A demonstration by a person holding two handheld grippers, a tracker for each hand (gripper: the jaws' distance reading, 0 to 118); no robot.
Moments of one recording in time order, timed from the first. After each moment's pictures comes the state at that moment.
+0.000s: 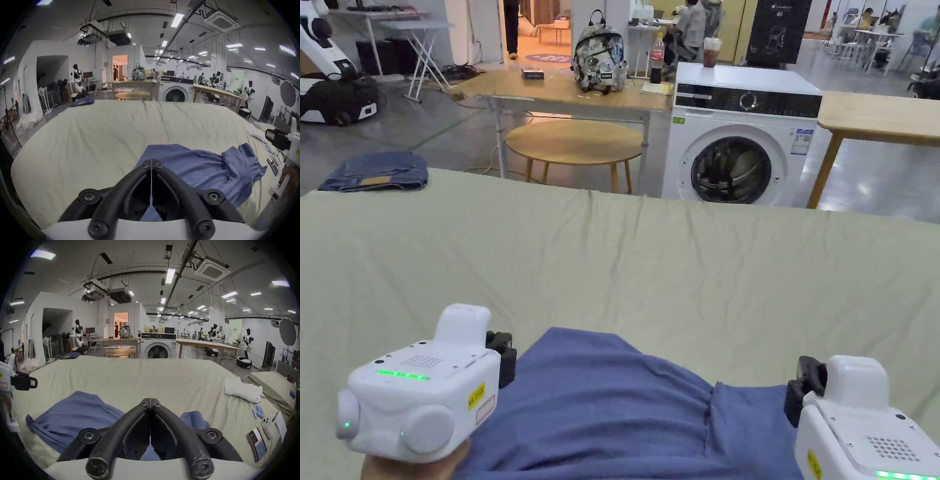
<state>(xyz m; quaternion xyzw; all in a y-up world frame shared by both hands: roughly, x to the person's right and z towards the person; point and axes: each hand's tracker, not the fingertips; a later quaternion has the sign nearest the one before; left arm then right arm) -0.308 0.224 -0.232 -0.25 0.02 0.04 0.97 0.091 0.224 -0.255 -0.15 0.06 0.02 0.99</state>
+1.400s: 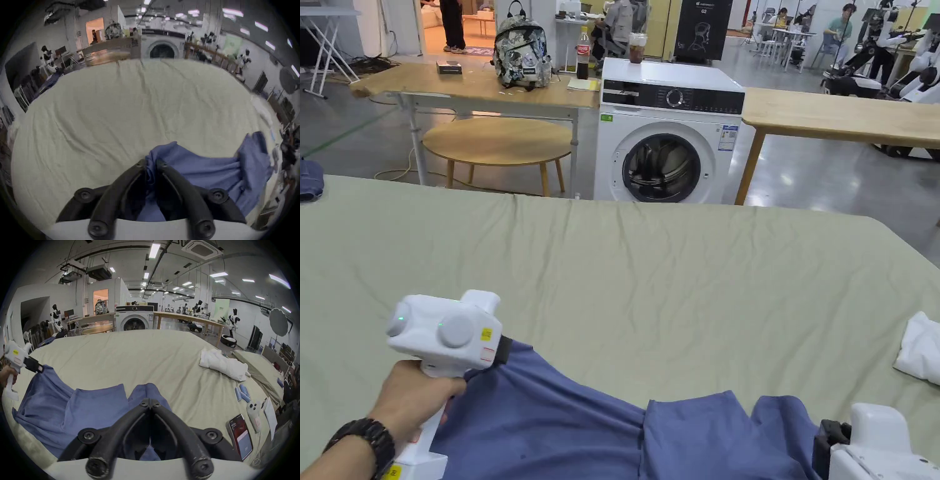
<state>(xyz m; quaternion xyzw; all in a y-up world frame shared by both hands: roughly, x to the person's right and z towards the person) -0.279 0.187 -0.434 -0.43 -0.06 0.02 0.90 0.201 0.190 -0.285 -0.28 -0.04 0.01 0.96</state>
